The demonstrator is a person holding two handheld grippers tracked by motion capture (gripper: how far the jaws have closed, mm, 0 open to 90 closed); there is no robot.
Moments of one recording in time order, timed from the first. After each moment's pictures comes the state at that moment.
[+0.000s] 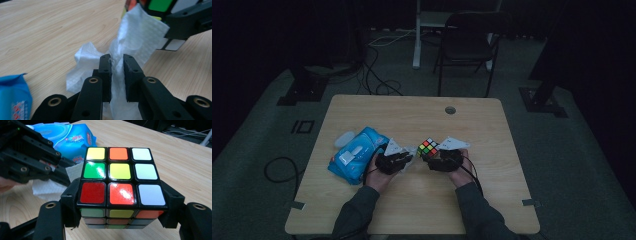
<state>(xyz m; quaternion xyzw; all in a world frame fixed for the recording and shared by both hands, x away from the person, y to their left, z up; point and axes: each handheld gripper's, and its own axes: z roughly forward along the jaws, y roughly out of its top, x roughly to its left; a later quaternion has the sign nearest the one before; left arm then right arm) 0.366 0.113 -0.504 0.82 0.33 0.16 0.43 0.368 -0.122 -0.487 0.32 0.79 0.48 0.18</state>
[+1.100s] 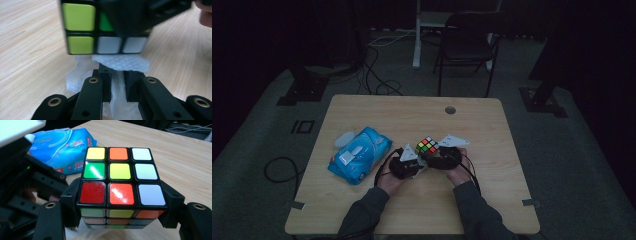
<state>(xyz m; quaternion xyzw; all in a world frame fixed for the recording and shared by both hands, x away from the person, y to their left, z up) 0.363 0.077 -0.516 0.85 0.28 0.14 0.43 0.373 -0.119 -0.487 0.34 0.78 0.49 0.16</state>
